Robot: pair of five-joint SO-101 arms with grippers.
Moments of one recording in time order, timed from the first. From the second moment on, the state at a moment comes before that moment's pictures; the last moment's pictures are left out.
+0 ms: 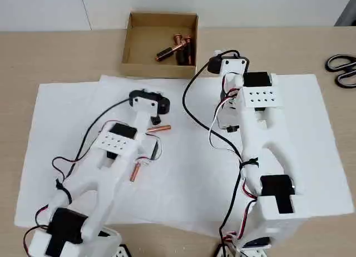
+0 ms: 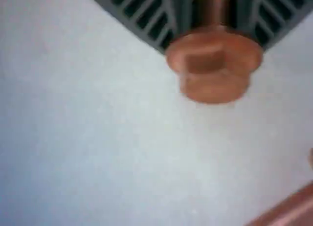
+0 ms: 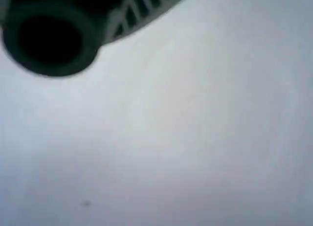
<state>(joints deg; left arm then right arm) 14.6 -8.3 38.3 61.6 6.2 -6.9 8.6 -1.3 82.9 6.7</state>
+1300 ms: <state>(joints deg) 6.9 -8.3 -12.4 98.2 15.8 -9.1 -36.7 -7.7 98.2 6.7</state>
